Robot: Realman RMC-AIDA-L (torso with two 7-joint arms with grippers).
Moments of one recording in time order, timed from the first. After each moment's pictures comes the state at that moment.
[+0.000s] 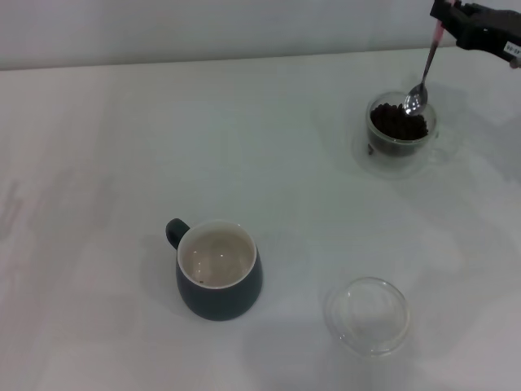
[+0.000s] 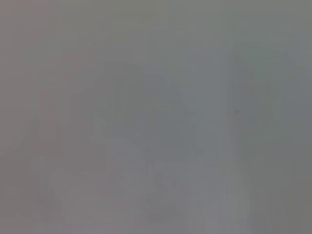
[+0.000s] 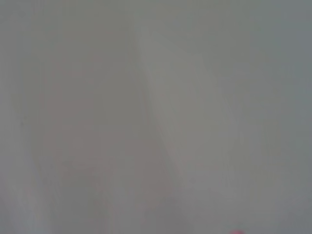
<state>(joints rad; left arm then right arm) -0.24 -2.07 1.10 0.21 0.52 1.37 -0.23 0.52 2.00 -0.57 -0.52 1.56 1.12 -1.79</state>
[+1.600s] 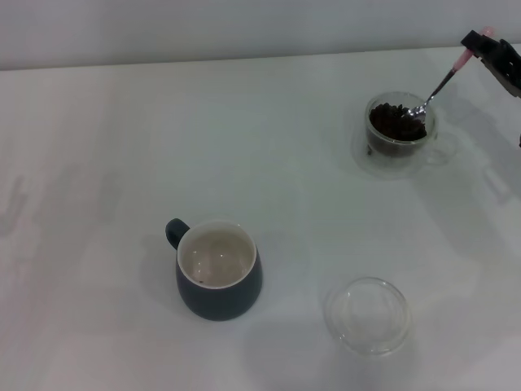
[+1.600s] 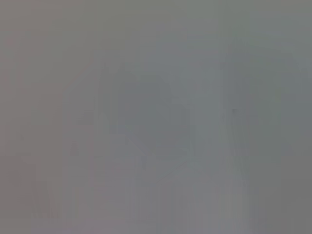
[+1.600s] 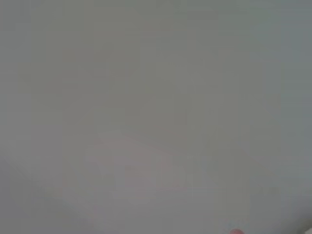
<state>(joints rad) -0.26 -2.07 1.10 0.19 0.52 1.36 -0.21 0.49 2.01 -0.57 -0.28 1.86 0.98 -1.56</state>
